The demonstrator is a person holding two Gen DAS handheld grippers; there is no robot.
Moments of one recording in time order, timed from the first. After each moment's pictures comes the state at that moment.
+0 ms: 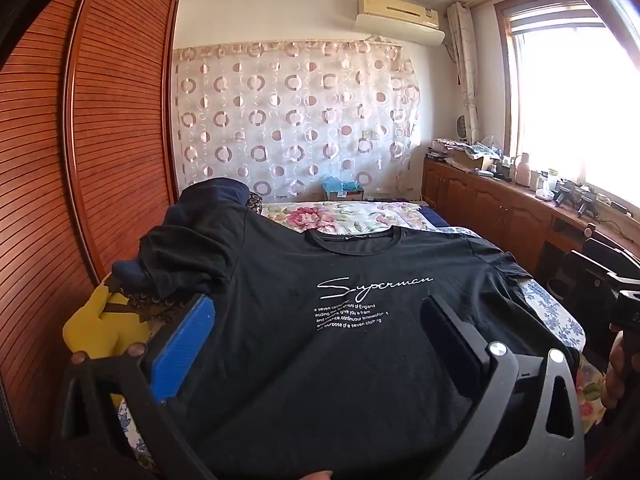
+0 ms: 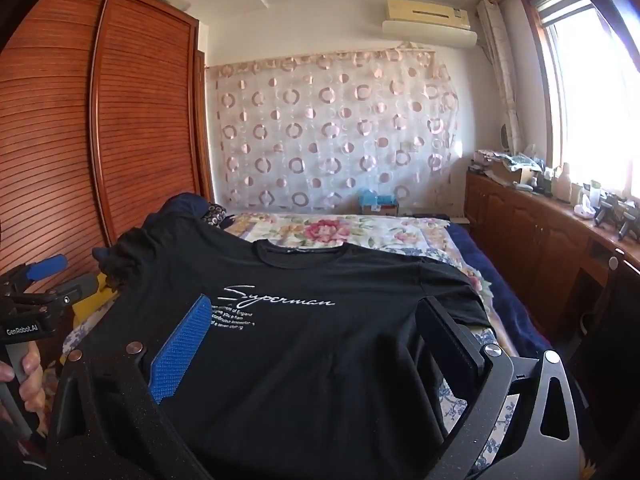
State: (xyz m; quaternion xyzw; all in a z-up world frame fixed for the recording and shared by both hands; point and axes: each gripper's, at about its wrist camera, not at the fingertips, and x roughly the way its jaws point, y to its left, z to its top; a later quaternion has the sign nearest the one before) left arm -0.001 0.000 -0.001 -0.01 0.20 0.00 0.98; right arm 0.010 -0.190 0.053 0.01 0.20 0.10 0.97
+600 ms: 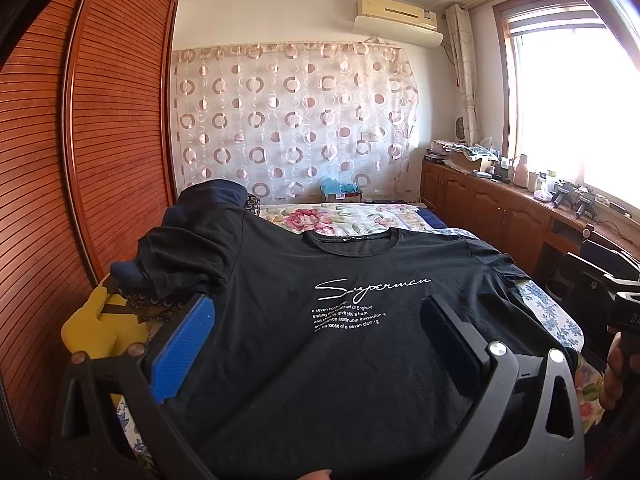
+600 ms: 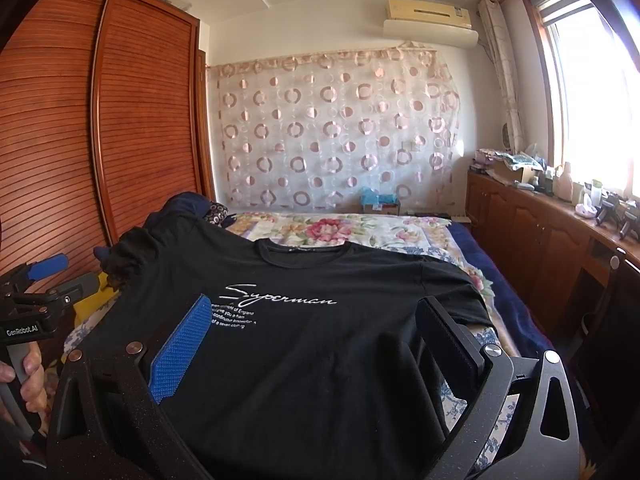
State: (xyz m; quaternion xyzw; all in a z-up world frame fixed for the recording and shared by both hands) left arm -0.002 0.002 0.000 -0.02 0.19 0.00 0.98; right arm 0.013 -0.188 0.049 0.01 0.20 0.11 0.97
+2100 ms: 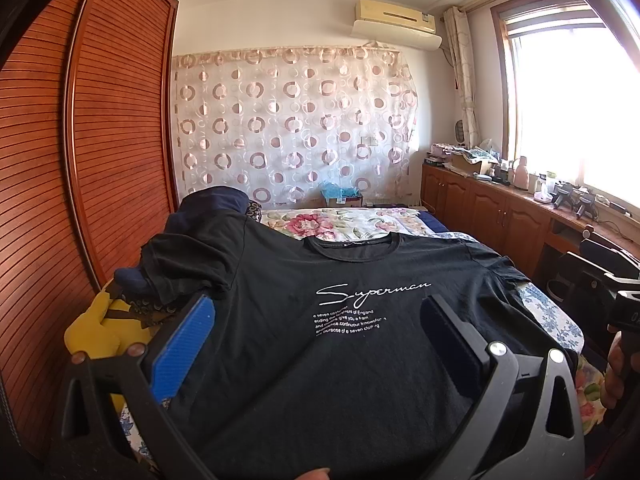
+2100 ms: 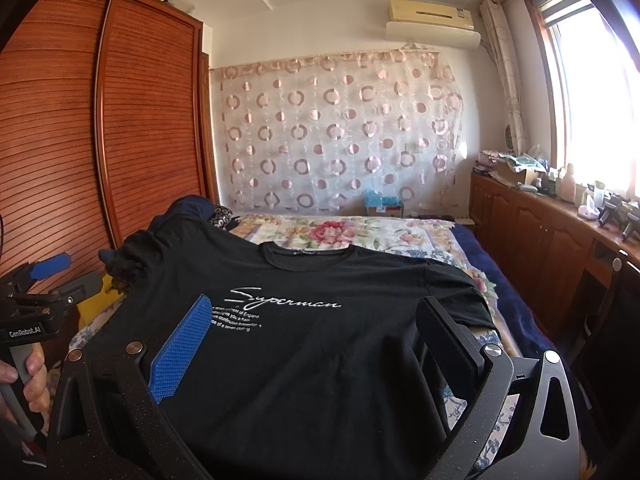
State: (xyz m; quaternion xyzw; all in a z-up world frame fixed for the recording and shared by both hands) left arm -0.003 0.003 0.004 -0.01 0.19 0.00 0.98; right arm 0.017 -0.179 0.053 0.01 0.20 0.11 0.97
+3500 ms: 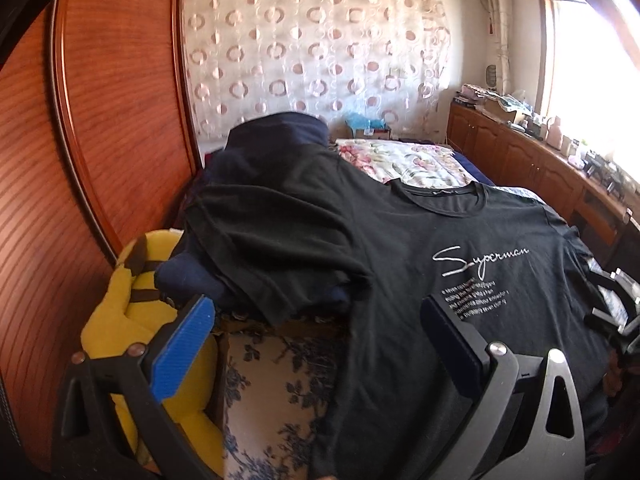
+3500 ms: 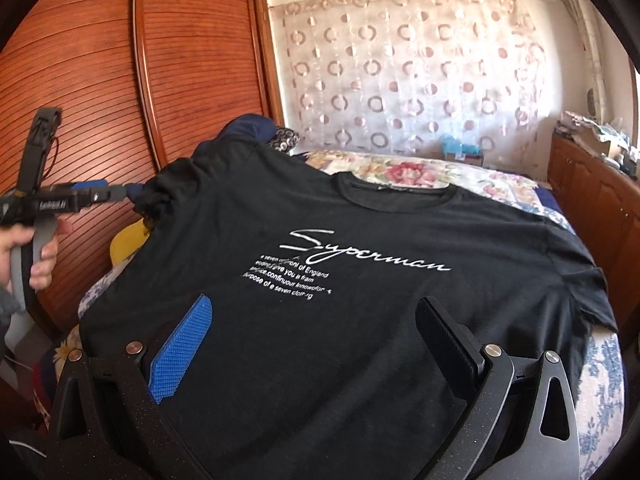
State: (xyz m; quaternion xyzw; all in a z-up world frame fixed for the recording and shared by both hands) left arm 0.110 0.155 -0.024 -0.03 0.33 0.01 0.94; right arm 0.119 -0.111 -0.026 0.00 0.30 0.26 0.92
